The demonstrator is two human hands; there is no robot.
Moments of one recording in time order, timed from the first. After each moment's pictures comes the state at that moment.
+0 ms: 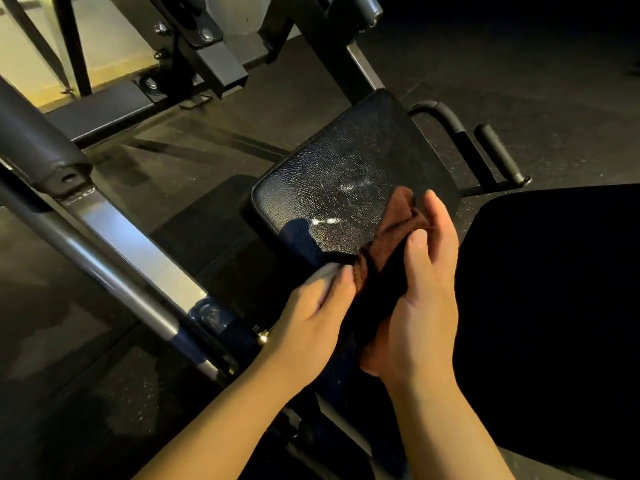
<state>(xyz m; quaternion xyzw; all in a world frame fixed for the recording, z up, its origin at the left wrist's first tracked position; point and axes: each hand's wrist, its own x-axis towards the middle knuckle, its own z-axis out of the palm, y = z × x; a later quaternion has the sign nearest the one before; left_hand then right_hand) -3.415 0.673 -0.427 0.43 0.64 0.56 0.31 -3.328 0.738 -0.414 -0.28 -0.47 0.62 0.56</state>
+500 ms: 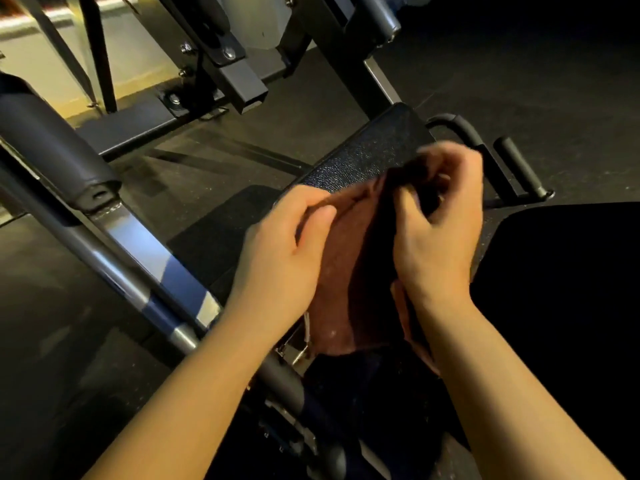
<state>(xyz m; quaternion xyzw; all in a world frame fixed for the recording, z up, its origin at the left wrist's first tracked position) -3.462 0.680 -0.368 0.47 0.74 0.48 0.02 -3.369 0.791 -0.383 -0.31 -0.64 0.37 0.60</state>
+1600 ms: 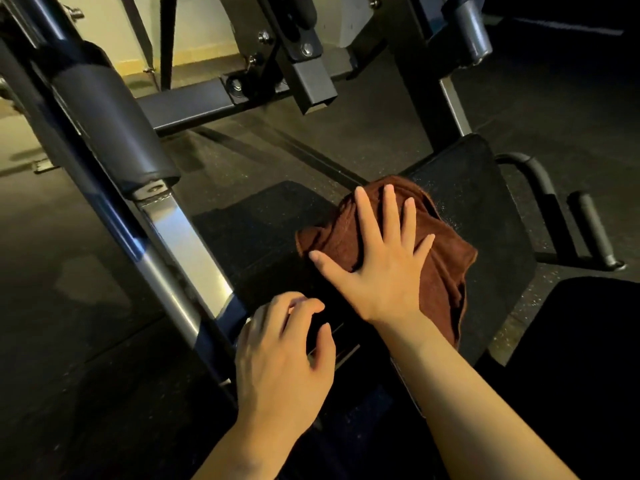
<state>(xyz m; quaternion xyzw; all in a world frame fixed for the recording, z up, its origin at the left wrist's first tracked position) -3.480 0.639 -0.463 0.37 0.86 0.30 -0.15 -3.465 0.802 -0.439 -0.28 -0.91 0.20 0.23</state>
